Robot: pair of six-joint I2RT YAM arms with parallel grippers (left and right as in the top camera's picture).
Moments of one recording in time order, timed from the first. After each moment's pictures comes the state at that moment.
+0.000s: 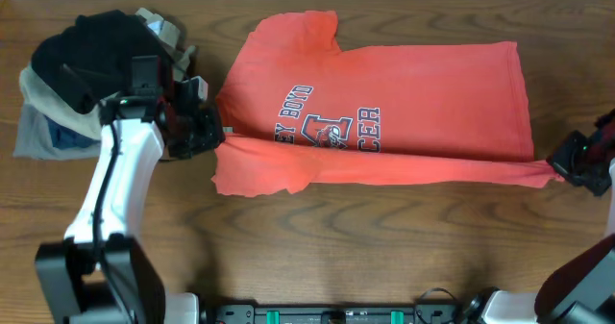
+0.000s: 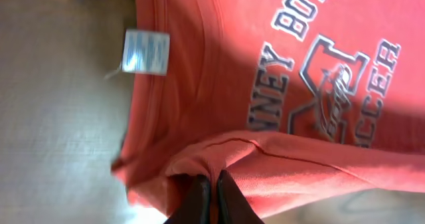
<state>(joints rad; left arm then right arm) 0.07 1.60 1.18 -0.87 0.39 -0.18 -0.58 1.58 1.20 -0.95 -0.03 0.22</state>
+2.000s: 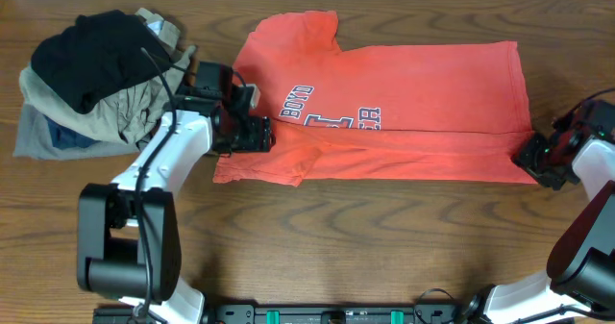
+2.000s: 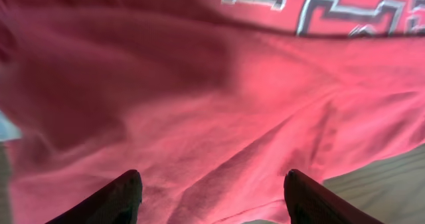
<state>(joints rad) -0.14 1.76 1.12 -0.67 0.35 -0.11 -0.51 1.76 1.00 -0.54 -0.16 0.22</state>
